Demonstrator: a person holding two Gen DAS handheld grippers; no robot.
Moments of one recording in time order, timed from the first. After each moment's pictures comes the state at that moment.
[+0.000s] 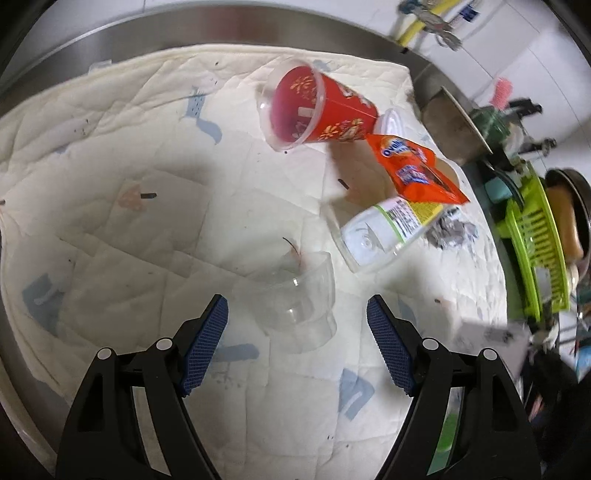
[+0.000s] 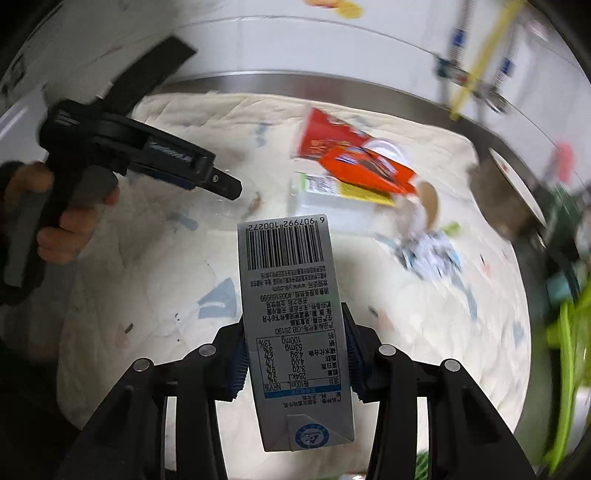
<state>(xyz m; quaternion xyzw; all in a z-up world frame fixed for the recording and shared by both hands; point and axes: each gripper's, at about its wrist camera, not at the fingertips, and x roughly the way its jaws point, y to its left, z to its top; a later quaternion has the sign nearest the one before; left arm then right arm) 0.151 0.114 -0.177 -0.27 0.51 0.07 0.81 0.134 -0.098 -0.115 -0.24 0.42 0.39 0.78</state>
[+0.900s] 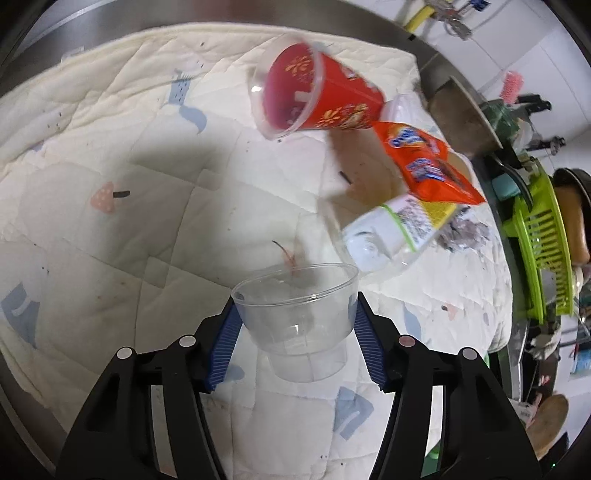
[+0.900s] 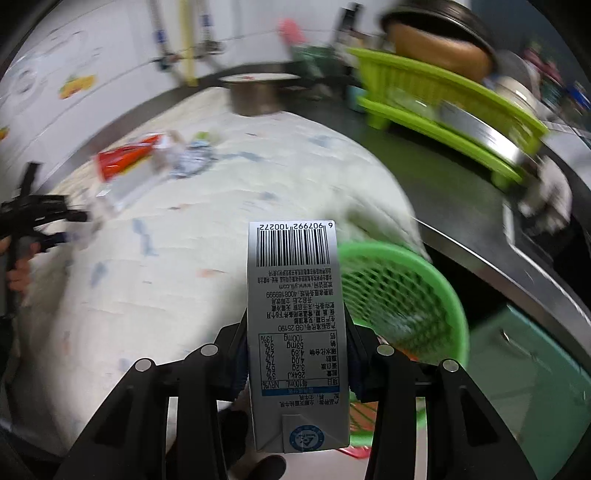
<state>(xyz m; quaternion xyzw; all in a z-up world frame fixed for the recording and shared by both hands) 0.169 0.105 -0.189 -0.27 0.53 0.06 0.81 0.056 -0.312 -0.138 0.00 0.47 0.05 0.88</state>
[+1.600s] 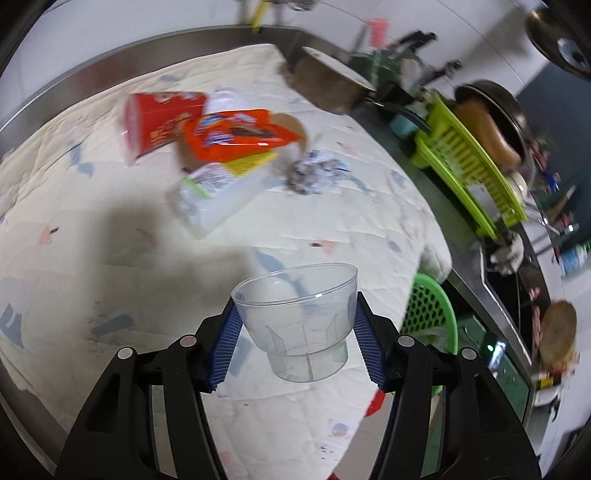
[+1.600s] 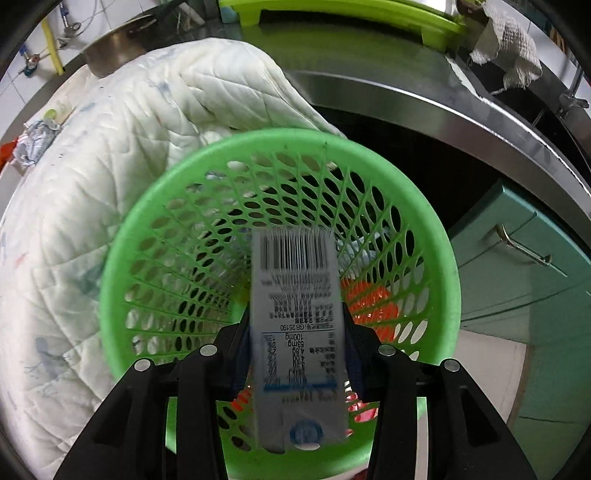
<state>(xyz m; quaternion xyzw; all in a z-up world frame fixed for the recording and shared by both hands) 0.134 -0.003 -0.120 -0.17 0.50 -0.10 0.84 0.086 -0.397 -0.263 0.08 0.56 -0.08 0.82</state>
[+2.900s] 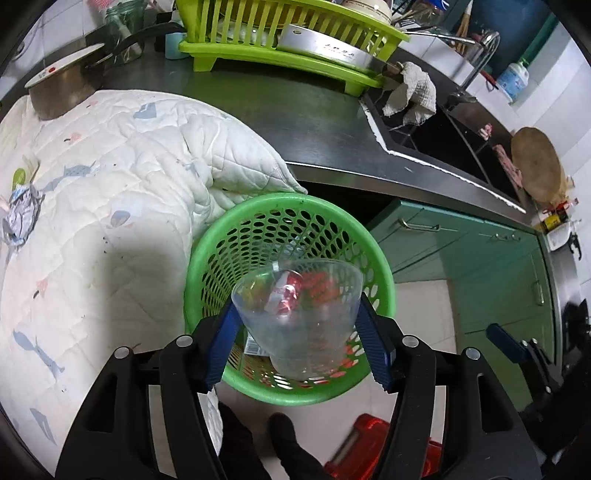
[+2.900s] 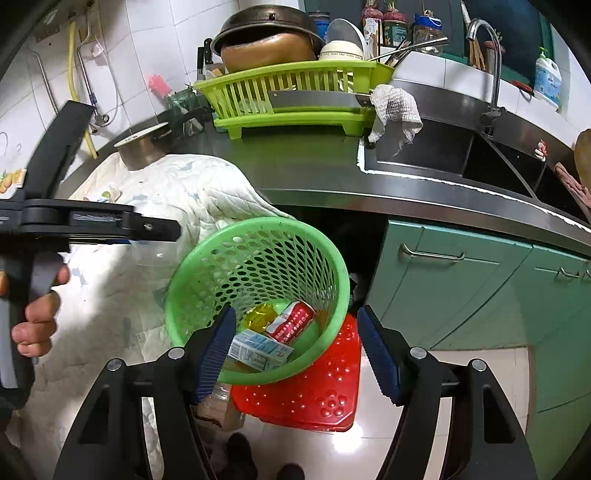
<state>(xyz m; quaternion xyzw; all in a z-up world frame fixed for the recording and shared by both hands) 0.131 -0.294 -0.150 0.04 0.54 -0.31 0.78 -0.059 -0.410 -0.129 0.11 0.41 -0.11 0.90</state>
